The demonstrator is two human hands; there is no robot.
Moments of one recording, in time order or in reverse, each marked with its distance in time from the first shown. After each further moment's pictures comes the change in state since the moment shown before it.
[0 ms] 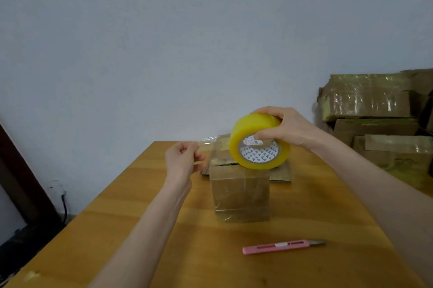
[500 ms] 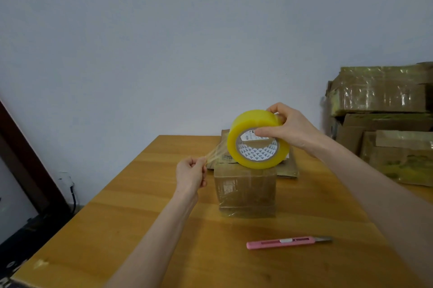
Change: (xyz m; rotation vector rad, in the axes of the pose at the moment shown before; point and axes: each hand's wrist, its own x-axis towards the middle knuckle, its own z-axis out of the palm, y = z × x) left_hand -0.004 -0.043 -0.006 0.132 0.011 -0.145; right_hand -0.003 0.013 0.017 -0.012 0.065 0.069
